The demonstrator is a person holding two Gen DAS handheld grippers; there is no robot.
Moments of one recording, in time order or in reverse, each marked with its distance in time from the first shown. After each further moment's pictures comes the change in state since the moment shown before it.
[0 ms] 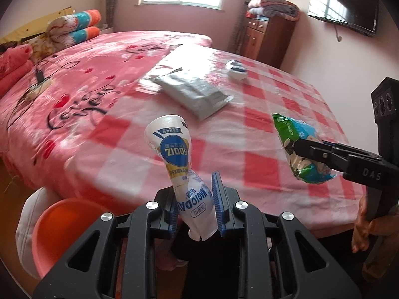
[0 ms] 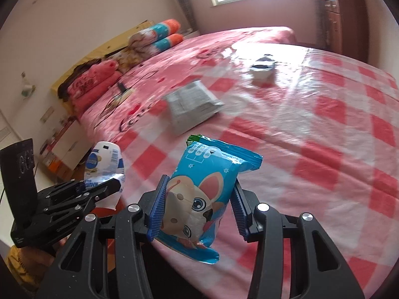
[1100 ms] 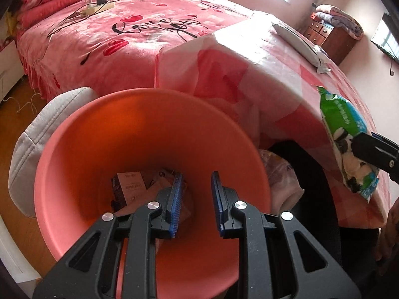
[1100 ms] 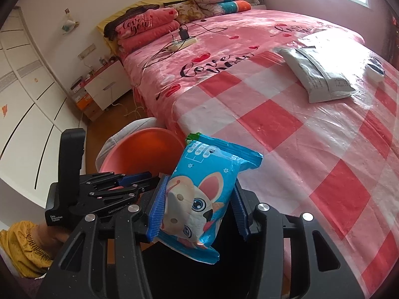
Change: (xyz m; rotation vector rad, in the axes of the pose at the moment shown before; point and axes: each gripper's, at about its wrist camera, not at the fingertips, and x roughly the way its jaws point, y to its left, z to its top) left arm 0.020 0.127 -0.100 -0.314 0.162 0.115; right arm 0.081 0.133 -0.035 -0.285 0.195 0.173
